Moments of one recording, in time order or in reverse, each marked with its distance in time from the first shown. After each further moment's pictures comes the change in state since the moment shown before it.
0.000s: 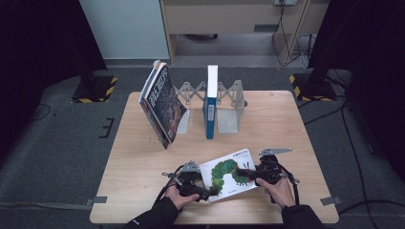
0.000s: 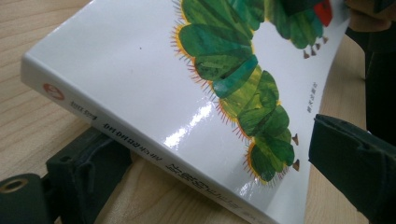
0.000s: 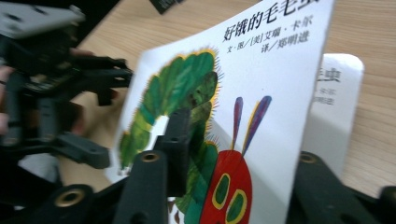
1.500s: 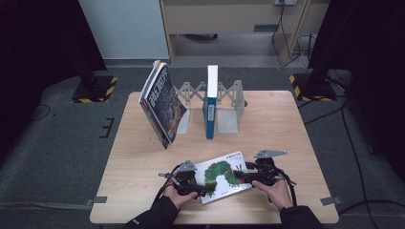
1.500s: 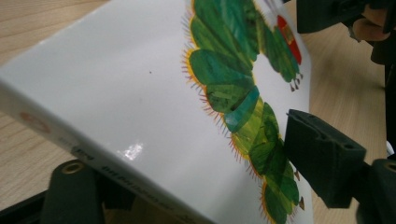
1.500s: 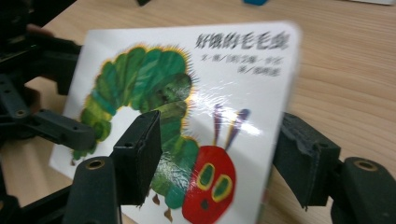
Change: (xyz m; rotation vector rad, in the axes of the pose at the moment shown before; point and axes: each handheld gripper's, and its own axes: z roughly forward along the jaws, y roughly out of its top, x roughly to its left) left arm 0.005 -0.002 -0.007 -0.023 0.056 -0.015; right arm 0.005 -0.003 0.009 -0.022 -0.109 -0.104
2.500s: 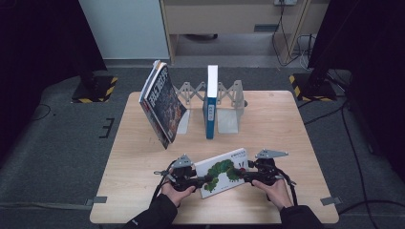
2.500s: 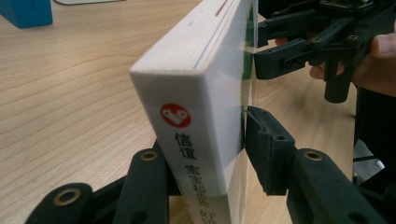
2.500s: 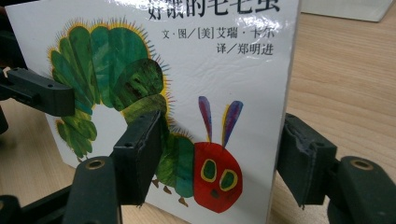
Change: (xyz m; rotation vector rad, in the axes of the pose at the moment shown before) left arm -0.008 0.018 -0.020 -0.106 -0.024 0.011; right arm -0.003 -0.004 0.004 -0.067 0.007 -0.012
